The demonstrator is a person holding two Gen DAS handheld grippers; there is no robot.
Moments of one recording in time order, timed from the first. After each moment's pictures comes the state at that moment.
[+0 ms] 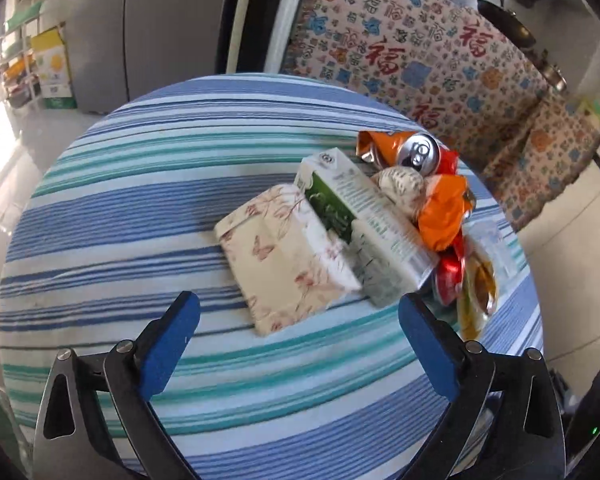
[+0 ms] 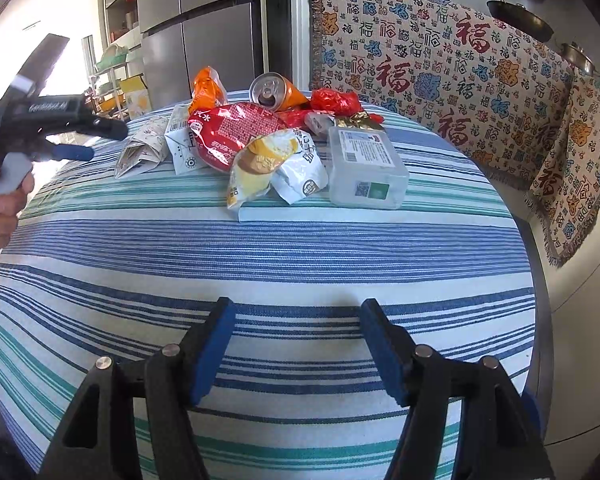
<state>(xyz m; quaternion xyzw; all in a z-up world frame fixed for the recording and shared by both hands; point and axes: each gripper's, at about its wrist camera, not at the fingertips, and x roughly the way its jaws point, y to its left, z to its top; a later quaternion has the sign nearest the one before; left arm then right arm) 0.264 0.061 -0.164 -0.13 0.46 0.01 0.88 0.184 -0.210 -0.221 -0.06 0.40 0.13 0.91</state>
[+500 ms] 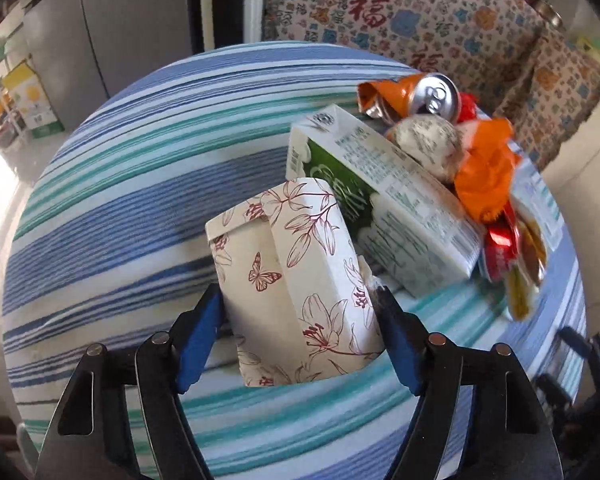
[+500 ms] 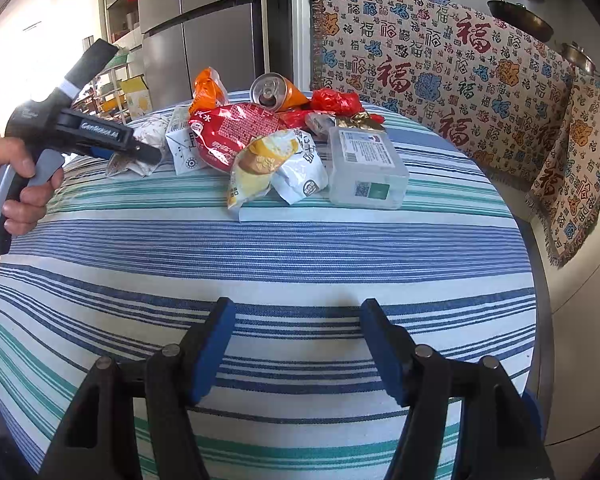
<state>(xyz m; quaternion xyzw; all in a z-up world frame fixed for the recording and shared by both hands) 0.273 0.044 -0.190 -0.03 0.51 -0.02 0.86 0.183 -0.210 -0.220 -0.06 0.40 0.13 0.90</state>
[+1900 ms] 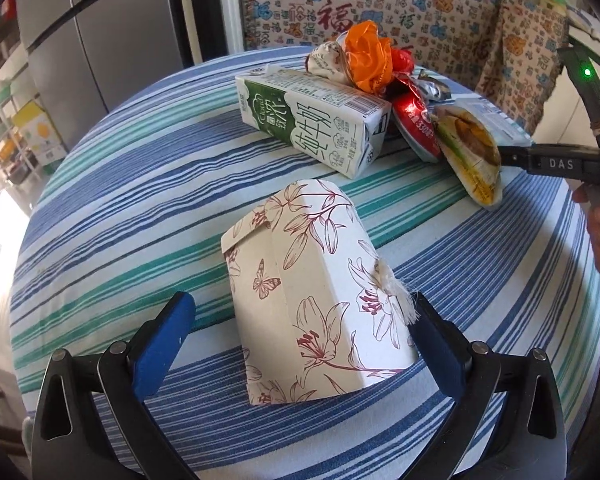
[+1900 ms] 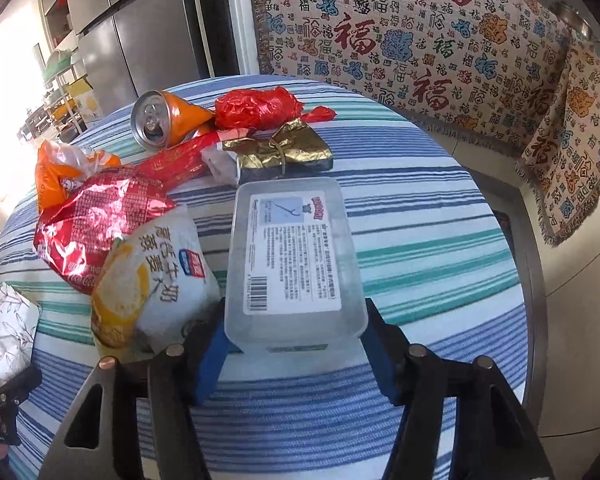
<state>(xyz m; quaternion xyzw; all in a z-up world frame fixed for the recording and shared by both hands) 0.195 -0.001 -0.207 0.03 0.46 -0.01 0.89 0.308 -0.232 -0.218 -0.02 0.48 0.07 0.87</state>
